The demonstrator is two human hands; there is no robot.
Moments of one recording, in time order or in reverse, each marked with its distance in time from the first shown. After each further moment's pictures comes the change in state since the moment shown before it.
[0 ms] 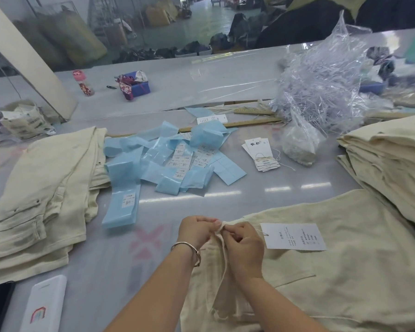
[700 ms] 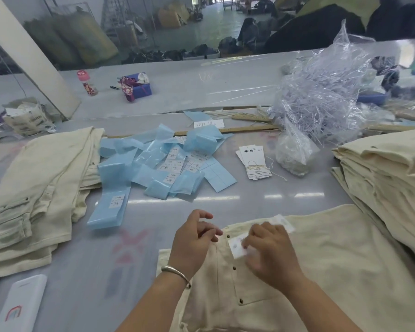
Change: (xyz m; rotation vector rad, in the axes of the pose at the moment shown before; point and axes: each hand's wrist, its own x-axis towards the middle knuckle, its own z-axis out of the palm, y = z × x) left_hand -0.027 -0.006 0.034 0.301 -0.001 0.595; right_hand 0.067 0.020 -0.112 -0.749 -0.412 -0.746
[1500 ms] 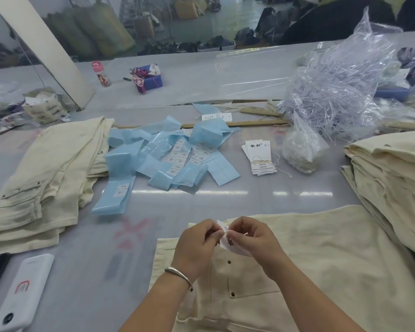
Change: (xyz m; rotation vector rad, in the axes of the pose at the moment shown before) left_hand -0.016 -0.002 0.021 0.214 -0.014 0.047; right_hand 0.016 -0.005 0.002 1.189 -0.198 0.485
